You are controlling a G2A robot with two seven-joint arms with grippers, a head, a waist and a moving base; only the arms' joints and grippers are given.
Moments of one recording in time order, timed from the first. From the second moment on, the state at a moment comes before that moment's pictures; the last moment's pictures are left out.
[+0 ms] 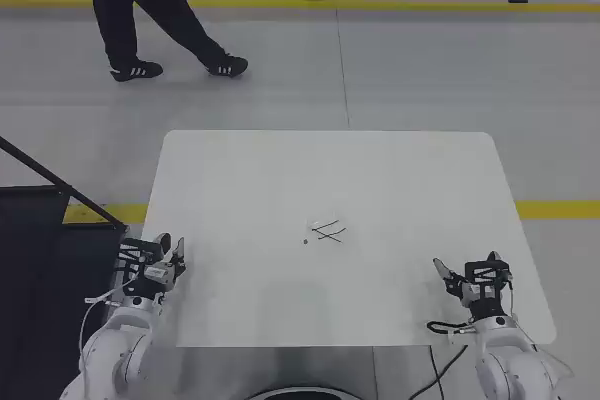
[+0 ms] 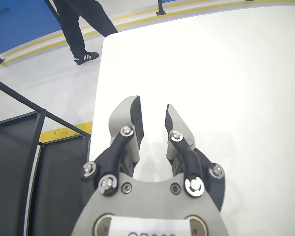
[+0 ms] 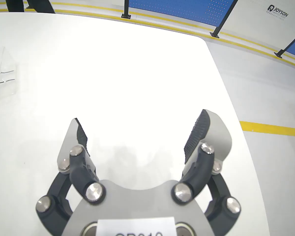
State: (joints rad) left arm 1.73 -1.15 -1.60 -1.80 1.33 0.00 0.00; right arm -1.73 -1.15 1.60 -1.80 -1.33 0.00 0.00
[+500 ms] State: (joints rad) left arm 1.72 -1.14 -1.62 -1.89 1.43 -0.23 0.14; right arm -1.72 -1.15 1.60 -1.86 -1.39 -0.12 0.00
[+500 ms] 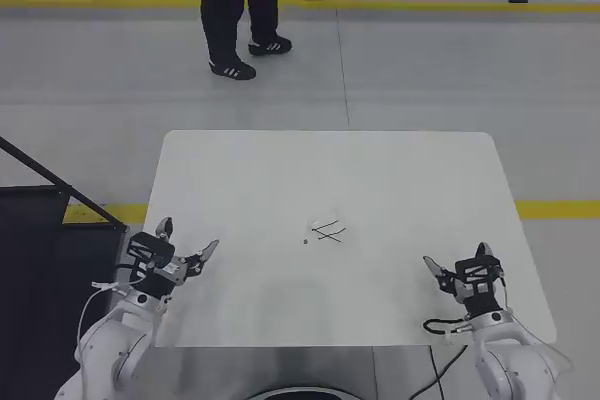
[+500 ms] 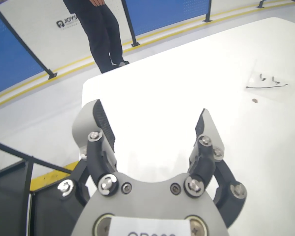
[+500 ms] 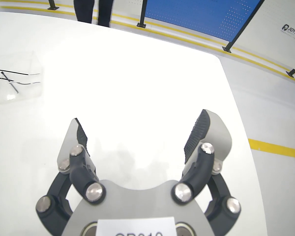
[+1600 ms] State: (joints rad) left arm 1.42 -1.11 -1.48 -1.87 1.51 -0.70 0.07; right arm -1.66 -1.13 1.53 -2.01 -1.61 -0.31 0.10
